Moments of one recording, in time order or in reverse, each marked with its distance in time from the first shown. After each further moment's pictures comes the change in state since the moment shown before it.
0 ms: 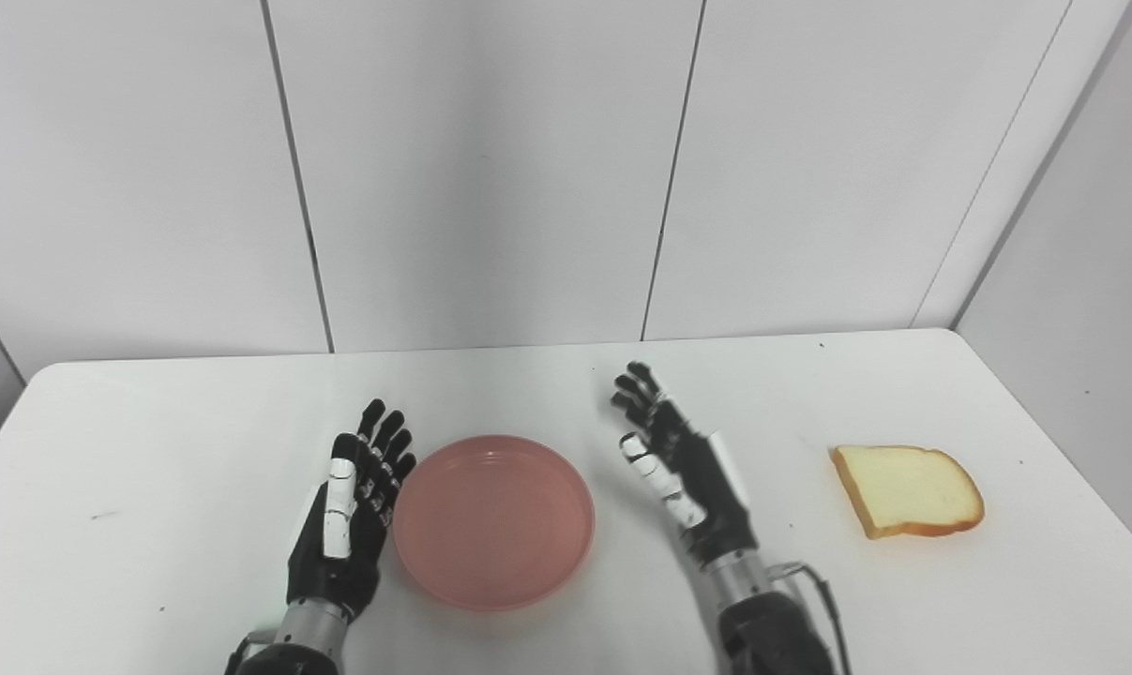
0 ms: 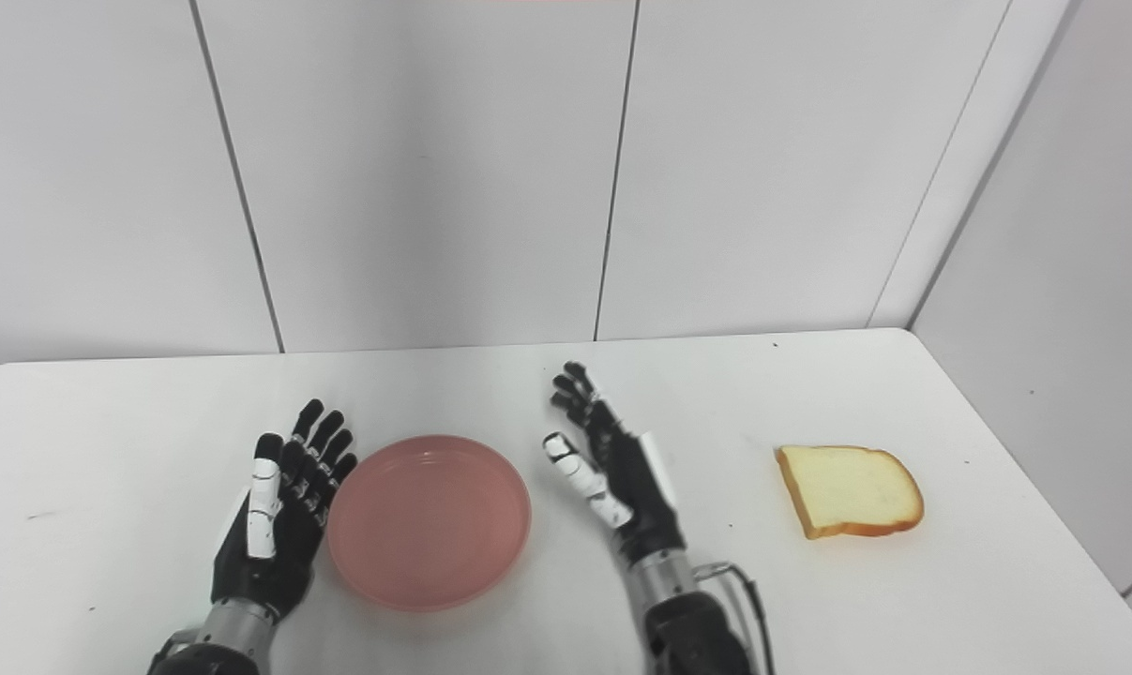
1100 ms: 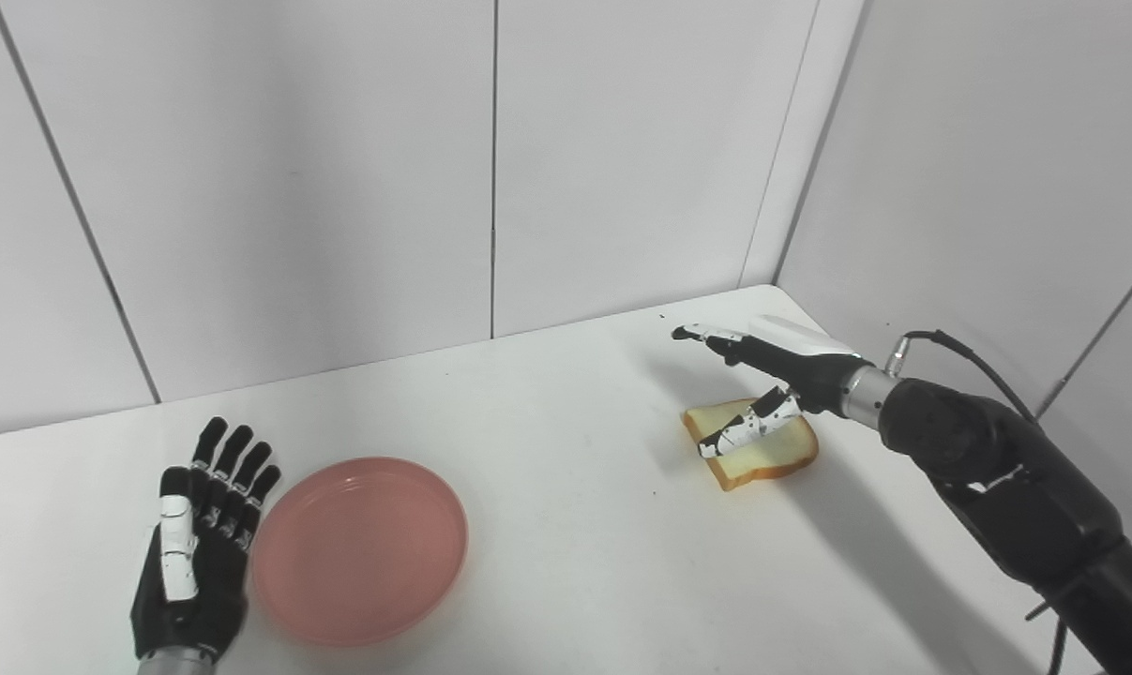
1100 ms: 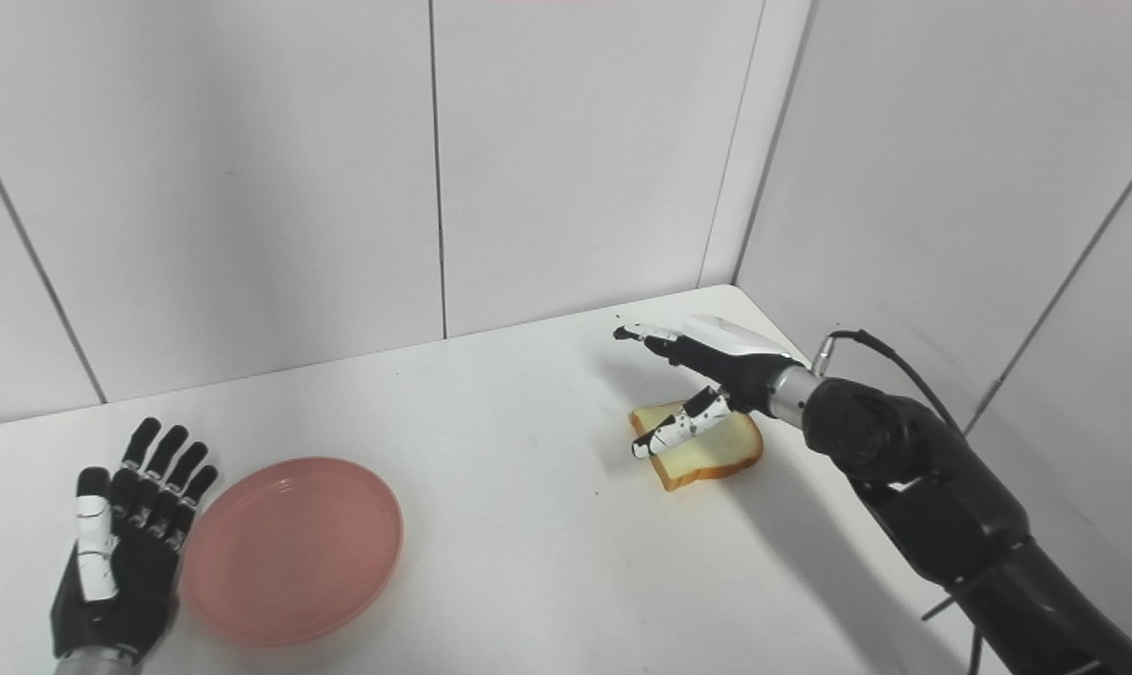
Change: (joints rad) left arm -0.067 0.012 0.066 0.116 -0.112 -0.071 -0.097; right arm 0.014 -0.722 0.056 -0.158 -0.347 0.411 0.418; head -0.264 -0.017
